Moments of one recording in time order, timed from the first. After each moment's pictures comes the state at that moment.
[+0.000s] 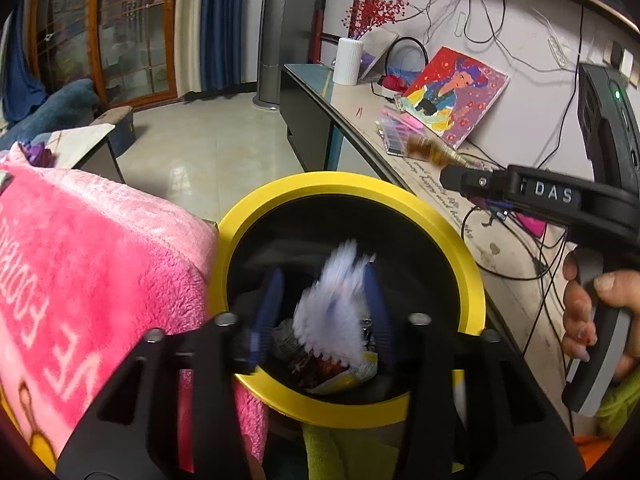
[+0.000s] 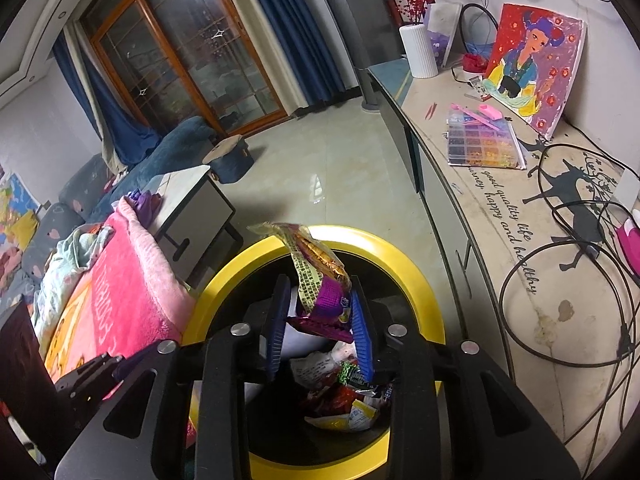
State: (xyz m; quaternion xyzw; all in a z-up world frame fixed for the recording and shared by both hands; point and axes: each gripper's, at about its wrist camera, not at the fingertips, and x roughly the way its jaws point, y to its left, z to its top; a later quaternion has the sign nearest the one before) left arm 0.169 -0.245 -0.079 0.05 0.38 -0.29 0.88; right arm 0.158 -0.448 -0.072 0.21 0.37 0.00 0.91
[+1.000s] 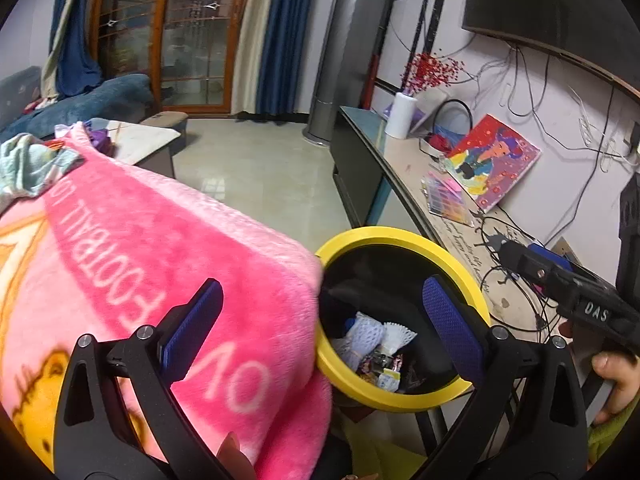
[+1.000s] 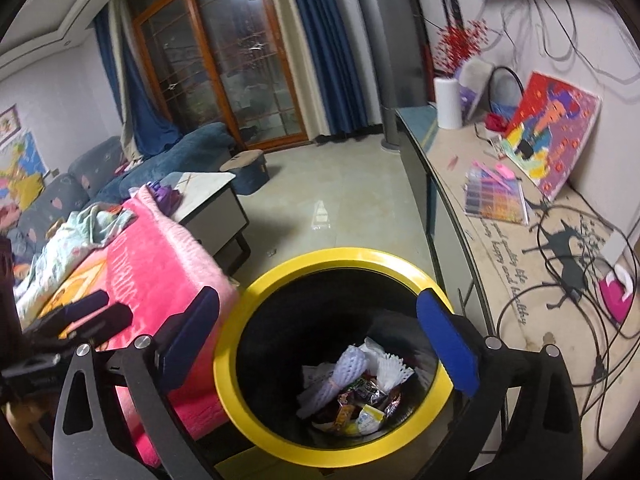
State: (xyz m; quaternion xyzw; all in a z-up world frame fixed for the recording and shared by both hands) left arm 0.161 -0.158 -0.022 -0.02 0.34 -0.21 0.91; right arm 0.121 -0.382 -0.022 0.12 0.31 0.02 0.94
